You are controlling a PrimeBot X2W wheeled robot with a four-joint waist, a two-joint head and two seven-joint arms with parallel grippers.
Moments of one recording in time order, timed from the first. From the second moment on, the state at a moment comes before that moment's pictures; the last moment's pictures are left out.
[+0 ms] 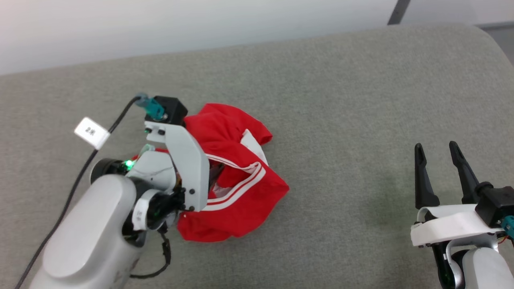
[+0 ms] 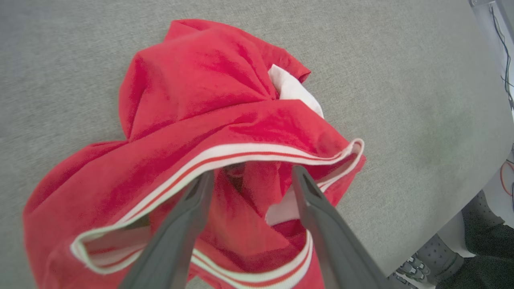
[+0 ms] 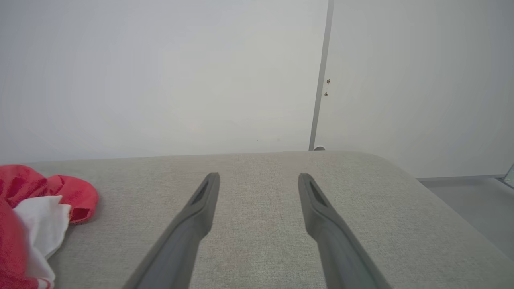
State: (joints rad) left arm -0.62 0.43 -0.49 0.01 -0.74 0.24 0.94; right arm -0.23 -0.05 -0.06 0.18 0.10 0.13 -0.26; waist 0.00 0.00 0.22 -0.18
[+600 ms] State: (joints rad) left arm -0.40 0.49 -0.31 -0.13 -0.80 0.12 0.56; right arm -0.17 -0.06 -0.04 0.18 0.08 0.13 -0.25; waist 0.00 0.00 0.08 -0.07
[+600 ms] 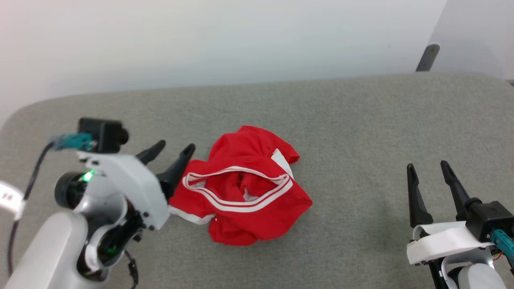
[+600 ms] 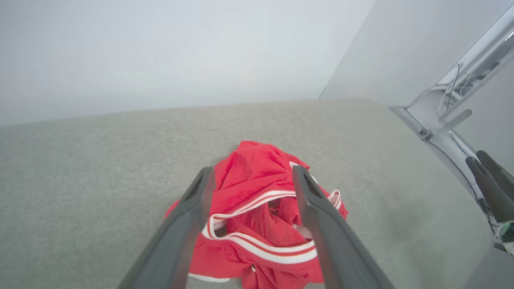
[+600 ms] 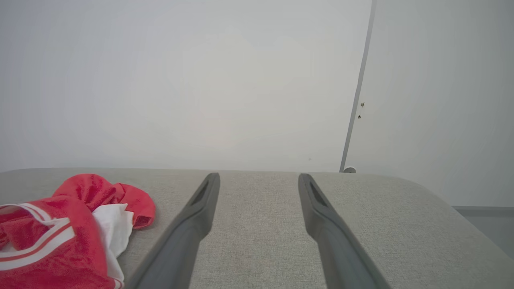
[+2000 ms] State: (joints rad) left arm 0.03 0.47 -0.09 0.17 -0.68 -0.11 -0.26; right arm -0.03 -0.08 -0.08 0.18 0.10 0.13 -0.25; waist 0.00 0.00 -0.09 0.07
